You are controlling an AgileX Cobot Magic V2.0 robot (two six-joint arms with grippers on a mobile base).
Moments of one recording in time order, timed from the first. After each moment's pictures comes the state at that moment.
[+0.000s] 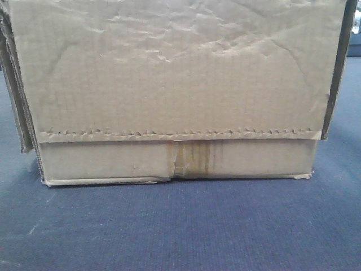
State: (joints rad) left arm -0.26 1.68 -1.62 -0.05 1.22 -0.11; right arm 0.31 1.64 -1.51 0.14 1.08 -0.03
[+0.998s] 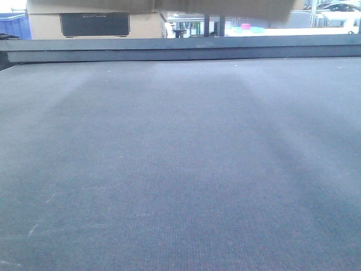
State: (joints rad) left arm -0.27 1.49 -2.07 0.03 1.25 -0.16; right arm 0.31 1.25 -1.54 0.15 0.78 -0.03
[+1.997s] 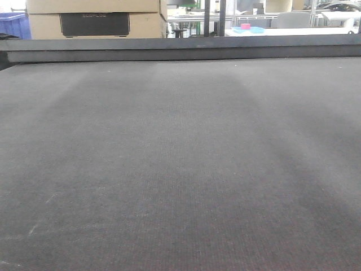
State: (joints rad) left arm -0.27 1.49 -2.09 0.02 1.26 -0.16; right arm 0.31 1.28 -1.69 0.15 0.85 -0.03
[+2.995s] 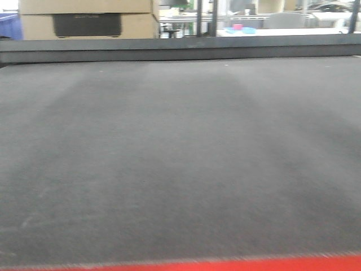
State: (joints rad) left arm -0.27 1.49 -2.09 0.03 1.26 -0.16; right arm 0.31 1.28 -1.69 0.15 0.85 -0.03
